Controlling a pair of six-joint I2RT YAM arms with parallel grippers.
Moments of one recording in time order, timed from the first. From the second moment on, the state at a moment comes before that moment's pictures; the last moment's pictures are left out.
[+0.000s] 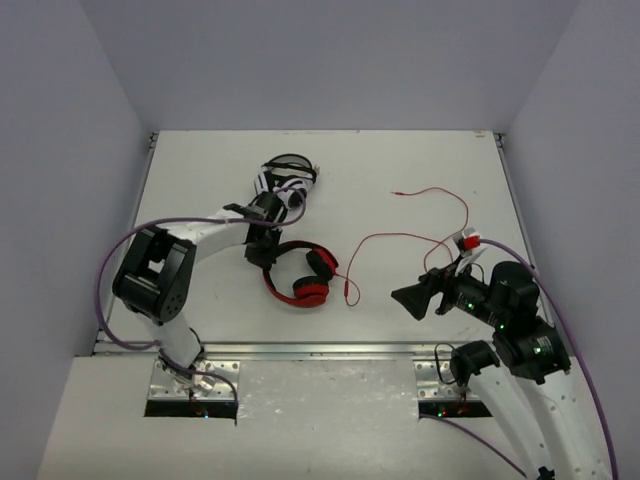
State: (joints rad) left arm -0.40 1.77 1.07 -0.61 0.00 -0.21; right arm 0.29 0.35 0.66 -0.69 -0.46 0.30
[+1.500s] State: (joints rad) left arm -0.56 0.94 1.26 -0.85 -0.42 -0.35; right arm 0.61 1.46 0.49 0.69 -0.48 -0.02
